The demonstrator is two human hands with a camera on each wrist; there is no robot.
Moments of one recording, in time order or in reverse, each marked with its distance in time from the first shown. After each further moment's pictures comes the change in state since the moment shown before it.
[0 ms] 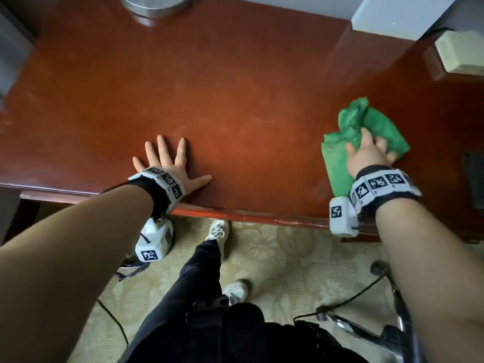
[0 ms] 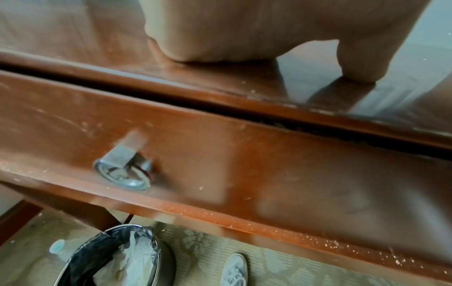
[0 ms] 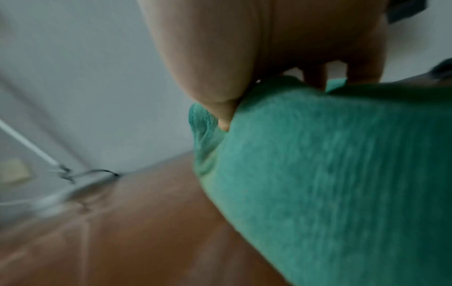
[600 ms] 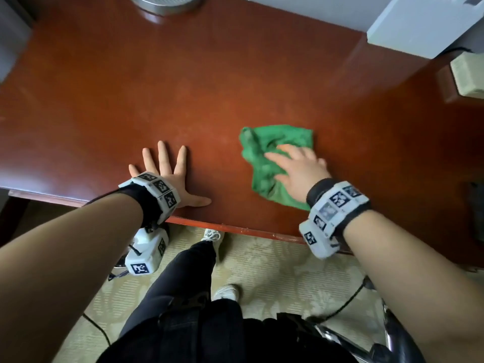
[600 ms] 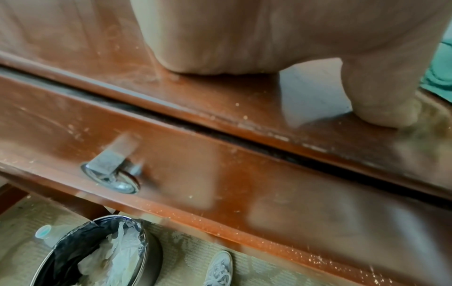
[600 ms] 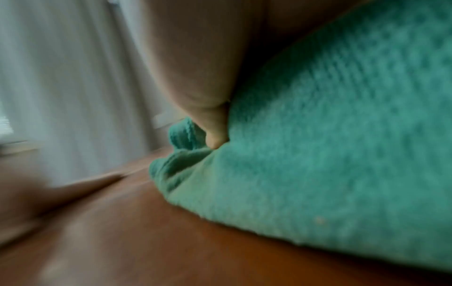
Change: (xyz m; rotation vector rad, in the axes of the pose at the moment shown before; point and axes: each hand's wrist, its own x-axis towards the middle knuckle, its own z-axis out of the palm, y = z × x) left_hand 0.008 -0.001 -0.010 0.018 -0.138 -0.003; right_hand -0.024 -0.075 0.034 -0.424 -0.204 -0.775
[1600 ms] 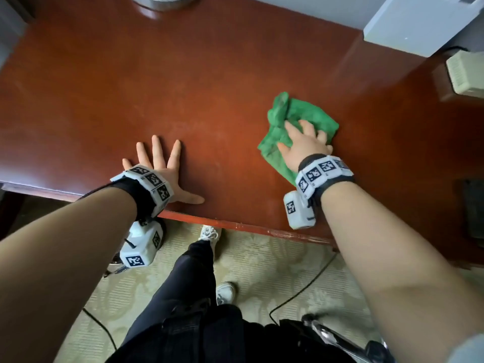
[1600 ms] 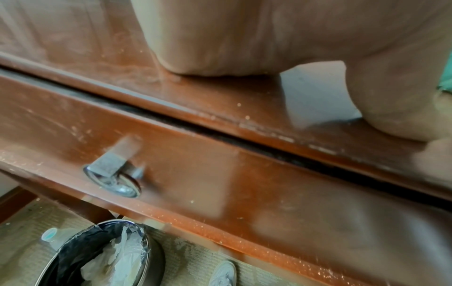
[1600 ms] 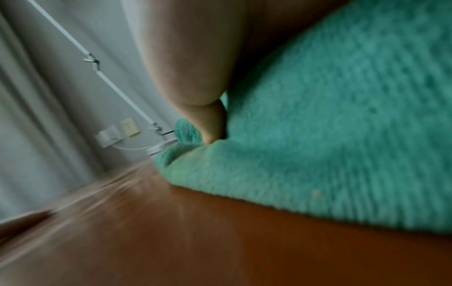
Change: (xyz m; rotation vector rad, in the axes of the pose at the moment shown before) left_hand 0.006 -0.002 0.004 0.011 0.029 0.005; right_hand 0.031 0.011 -0.008 0.126 0.089 0.294
